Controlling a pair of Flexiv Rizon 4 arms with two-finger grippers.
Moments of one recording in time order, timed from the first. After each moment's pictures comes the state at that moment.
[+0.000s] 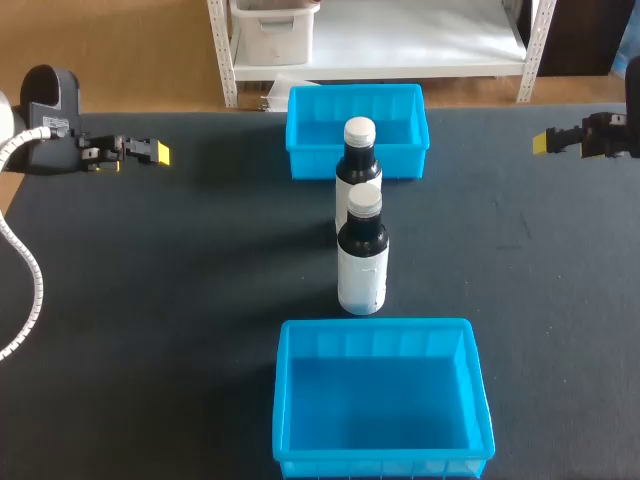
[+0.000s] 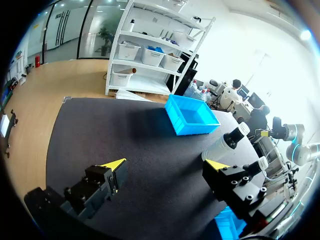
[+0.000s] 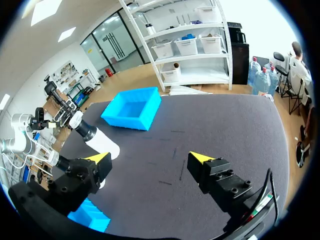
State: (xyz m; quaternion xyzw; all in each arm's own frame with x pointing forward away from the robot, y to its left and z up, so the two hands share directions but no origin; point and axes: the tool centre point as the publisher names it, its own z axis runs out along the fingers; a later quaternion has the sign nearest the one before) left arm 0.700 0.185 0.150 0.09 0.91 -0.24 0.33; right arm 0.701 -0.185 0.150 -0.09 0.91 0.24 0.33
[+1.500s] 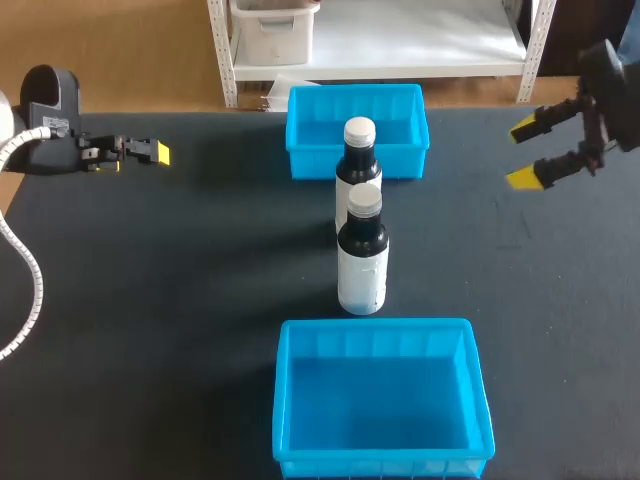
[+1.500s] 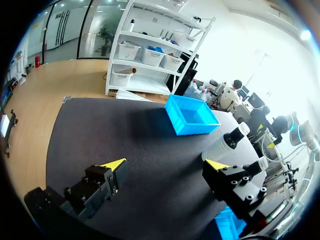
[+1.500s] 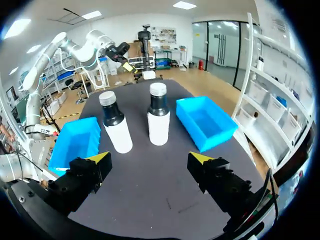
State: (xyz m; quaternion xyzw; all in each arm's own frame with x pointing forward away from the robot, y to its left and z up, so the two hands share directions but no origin) left arm 0.700 0.185 0.150 0.09 0.91 -0.24 0.33; right arm 0.664 -0.117 0.165 -0.54 0.72 0.29 0.33
